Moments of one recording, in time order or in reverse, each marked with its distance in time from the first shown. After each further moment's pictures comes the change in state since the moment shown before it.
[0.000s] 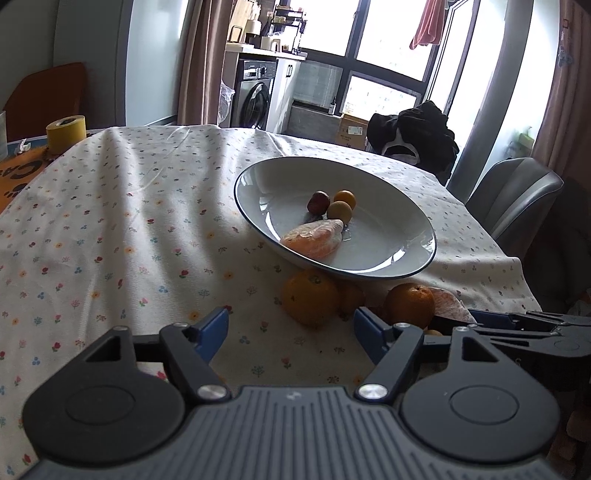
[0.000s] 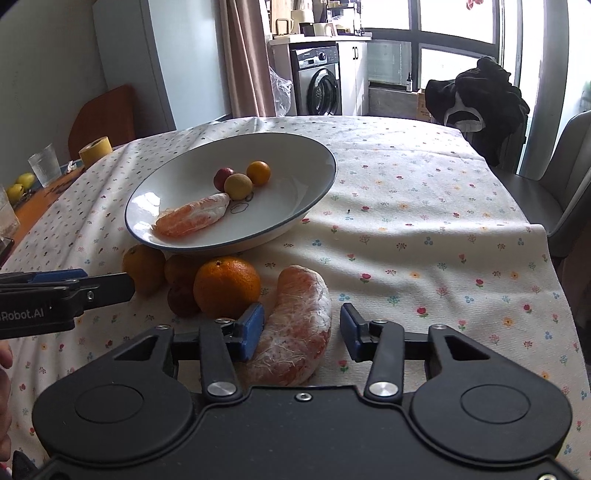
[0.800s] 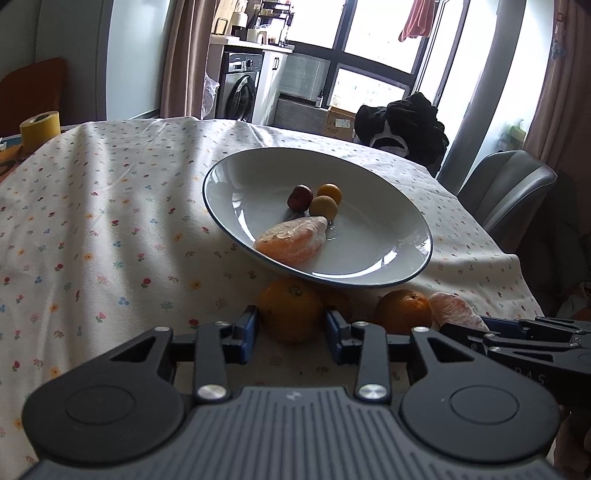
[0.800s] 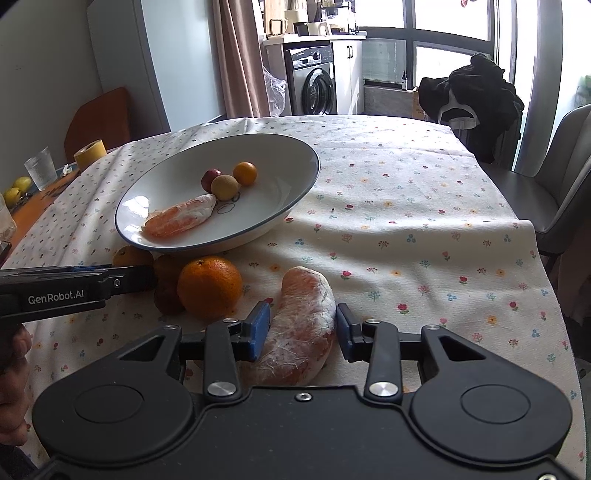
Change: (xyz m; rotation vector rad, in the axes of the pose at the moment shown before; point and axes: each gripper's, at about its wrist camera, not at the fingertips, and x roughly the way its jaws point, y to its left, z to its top) left arm 0.025 -0.007 0.004 0.010 0.021 -0.048; right arm -0.004 -0.012 -0.001 0.015 0.005 -0.008
